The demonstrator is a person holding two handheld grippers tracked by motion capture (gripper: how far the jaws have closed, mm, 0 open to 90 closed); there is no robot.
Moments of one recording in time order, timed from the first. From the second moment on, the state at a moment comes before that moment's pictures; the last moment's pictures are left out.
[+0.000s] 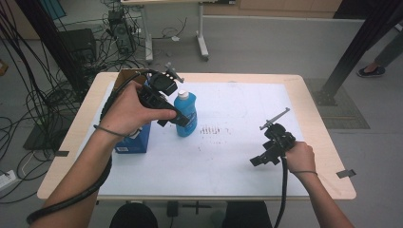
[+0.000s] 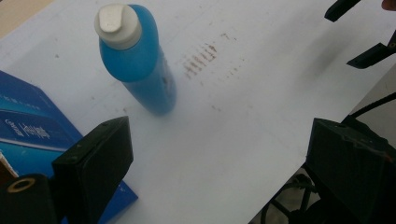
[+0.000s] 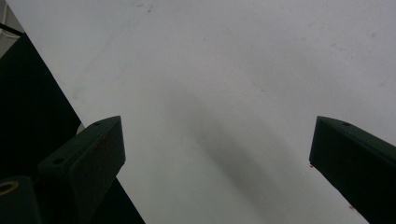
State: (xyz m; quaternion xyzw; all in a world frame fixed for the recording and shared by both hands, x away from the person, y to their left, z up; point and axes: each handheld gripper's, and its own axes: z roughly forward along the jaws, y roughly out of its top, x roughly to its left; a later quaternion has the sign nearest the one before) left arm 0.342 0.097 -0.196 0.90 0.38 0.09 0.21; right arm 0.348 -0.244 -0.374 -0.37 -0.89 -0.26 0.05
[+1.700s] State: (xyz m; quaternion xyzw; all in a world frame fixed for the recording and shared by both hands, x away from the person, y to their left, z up) left arm 0.391 0.077 -0.179 0.88 0.40 0.12 0.23; right arm 0.347 -0.246 -0.370 -0.37 -0.89 -0.26 0.04
